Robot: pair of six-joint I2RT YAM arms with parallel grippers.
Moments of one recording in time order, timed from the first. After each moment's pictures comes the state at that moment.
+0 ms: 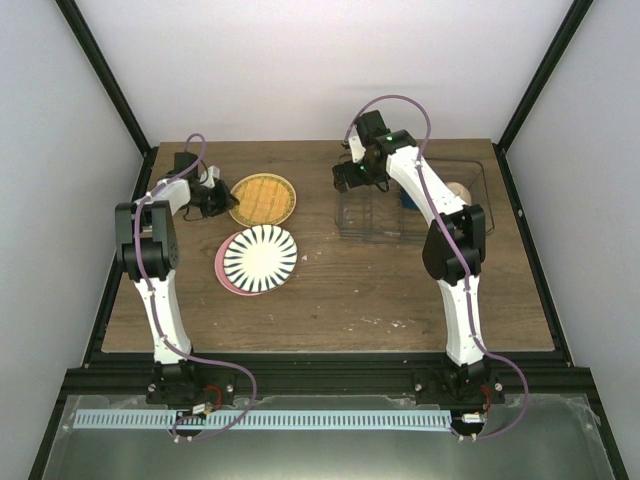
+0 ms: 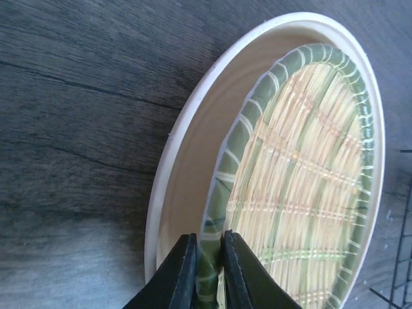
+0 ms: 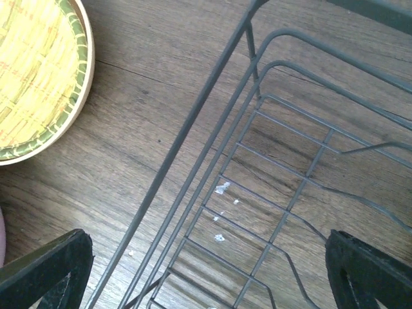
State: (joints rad) left arm 0.09 2.18 1.59 -0.52 0.56 -0.37; right arm 0.40 2.21 2.16 -1.00 -0.13 0.01
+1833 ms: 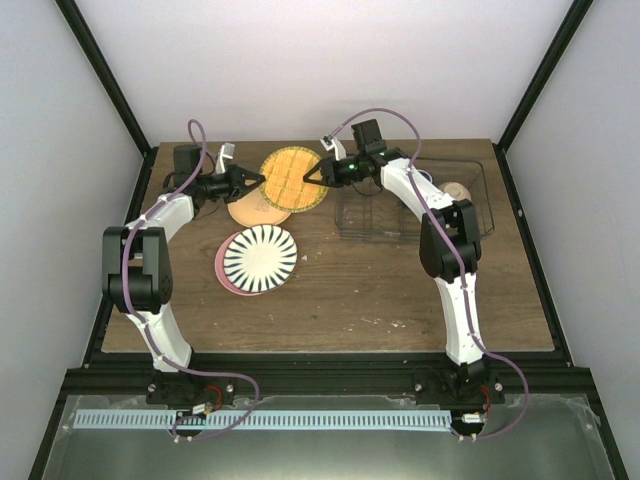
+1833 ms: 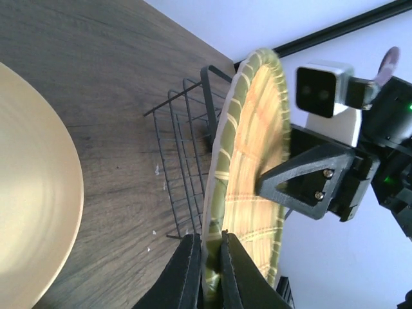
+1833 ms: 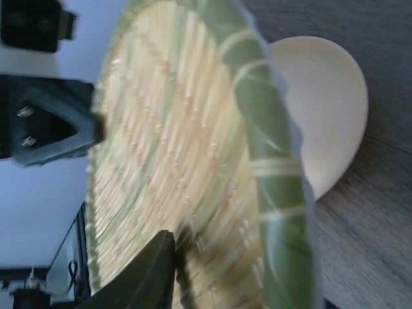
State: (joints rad) left arm -0.01 1.84 1.28 0.01 1.02 -0.67; right arm 0.40 2.26 1.99 -0.51 -0.86 0.25
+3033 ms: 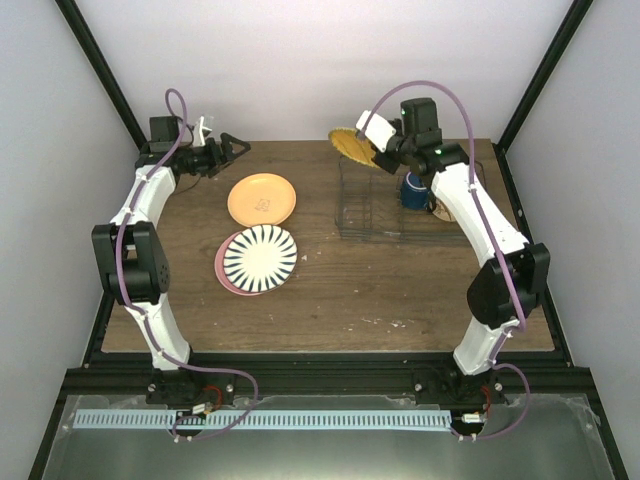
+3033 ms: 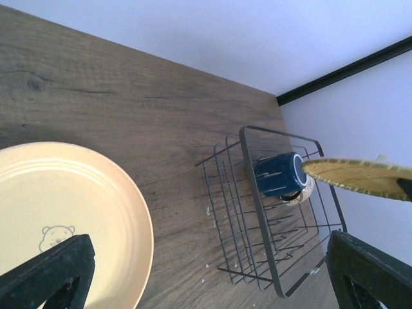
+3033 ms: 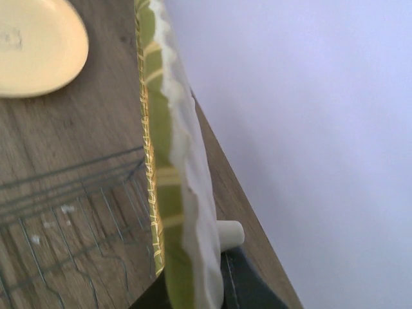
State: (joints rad) left arm 0.08 1.92 1.65 -0.40 0.89 -0.40; right arm 0.32 1.74 1.73 -0.53 -0.15 -0.83
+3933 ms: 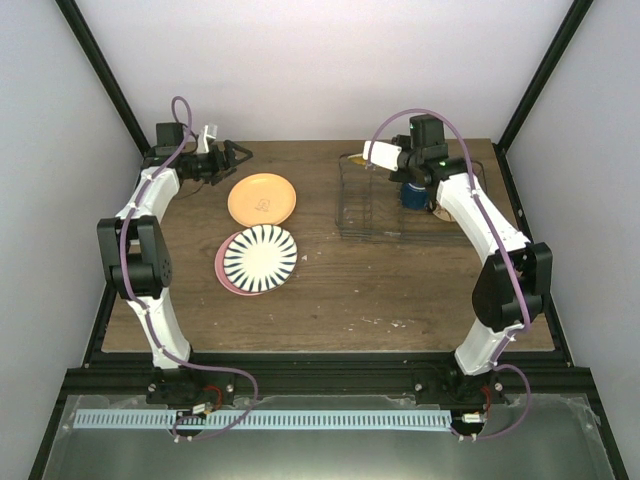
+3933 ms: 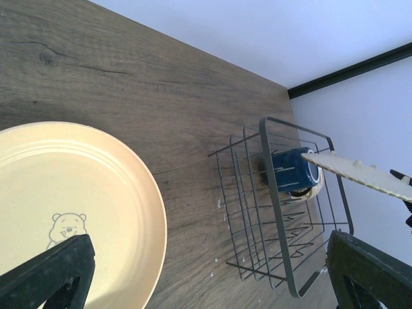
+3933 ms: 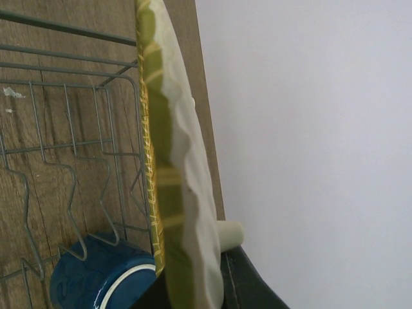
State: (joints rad) left arm 0.08 1.97 1.64 -0.41 0.89 -0.40; right arm 0.26 1.71 1.55 -0.43 -0.08 -1.28
